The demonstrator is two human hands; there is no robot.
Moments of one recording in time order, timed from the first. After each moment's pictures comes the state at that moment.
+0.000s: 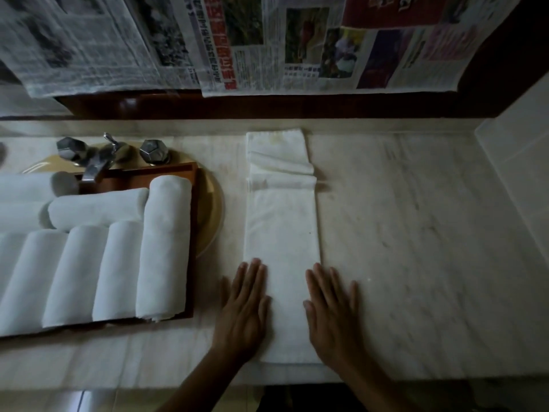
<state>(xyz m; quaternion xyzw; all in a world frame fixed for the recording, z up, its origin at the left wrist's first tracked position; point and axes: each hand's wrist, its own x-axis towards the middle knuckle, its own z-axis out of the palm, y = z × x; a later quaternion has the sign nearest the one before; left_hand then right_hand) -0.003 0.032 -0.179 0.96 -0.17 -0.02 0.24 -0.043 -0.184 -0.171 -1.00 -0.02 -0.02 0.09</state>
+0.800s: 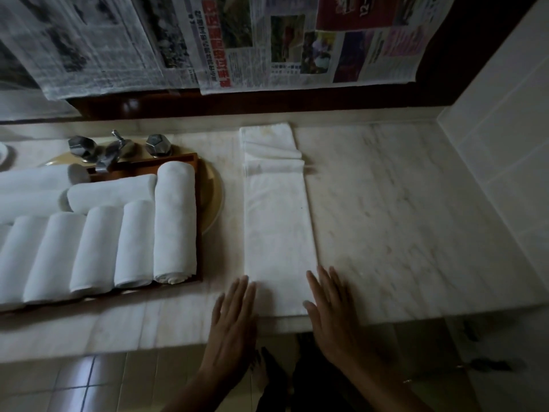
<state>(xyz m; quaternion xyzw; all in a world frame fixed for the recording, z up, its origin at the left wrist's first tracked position) -0.104 0.079 -0.165 0.95 -0.21 -0.01 0.23 -0.128 -0.167 -0.167 -0.98 0.00 -0.05 0.18</state>
